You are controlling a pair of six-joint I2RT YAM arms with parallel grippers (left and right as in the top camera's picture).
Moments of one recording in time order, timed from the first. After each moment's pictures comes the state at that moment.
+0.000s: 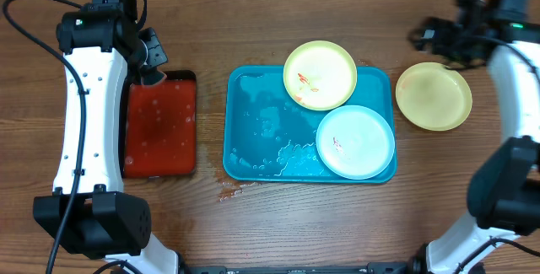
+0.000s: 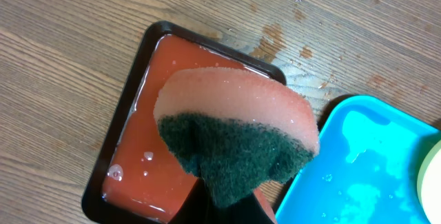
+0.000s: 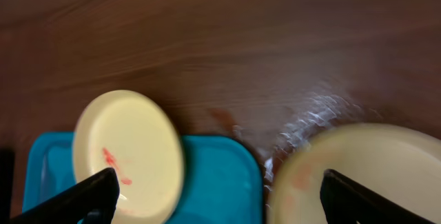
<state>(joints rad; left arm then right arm) 0.05 1.80 1.89 -1.27 -0.12 -0.39 -0.18 1.90 1.67 -0.78 -0.40 0.08</state>
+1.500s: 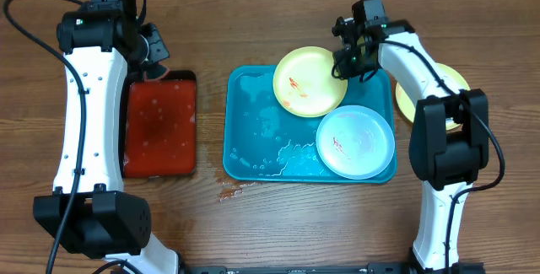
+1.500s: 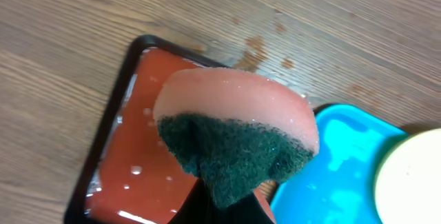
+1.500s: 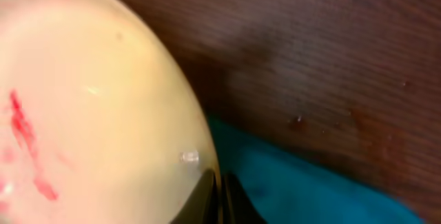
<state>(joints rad) 0.05 1.80 1.89 -1.22 -0.07 -0.39 0.20 2.23 1.79 -0.82 -0.16 -0.12</state>
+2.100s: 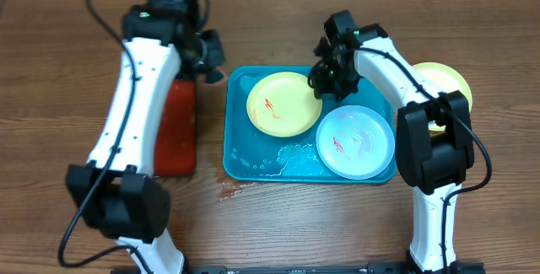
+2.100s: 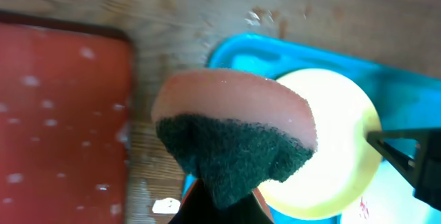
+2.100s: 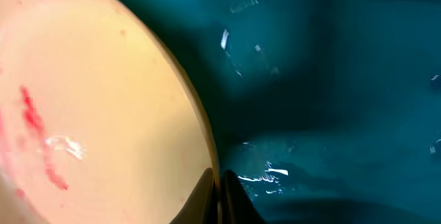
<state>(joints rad) -0.17 1.89 1.89 -1.21 0.06 -0.40 0.31 2.23 1.76 -1.00 -0.28 0.19</state>
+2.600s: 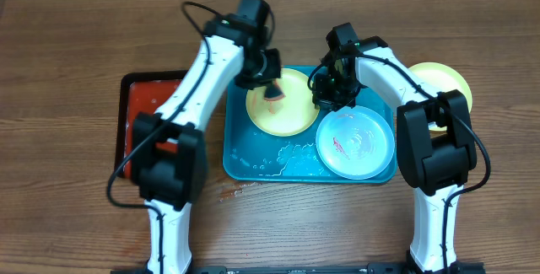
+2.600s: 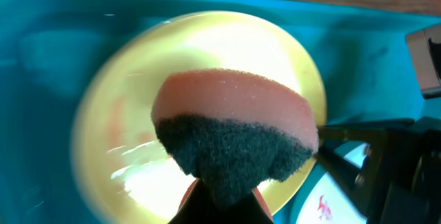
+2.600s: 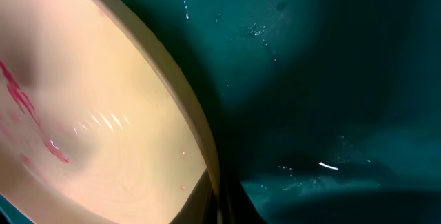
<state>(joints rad) -0.37 2.17 1.89 -1.01 0.25 -0.44 0.31 2.22 1.66 -0.92 -0.34 0.41</state>
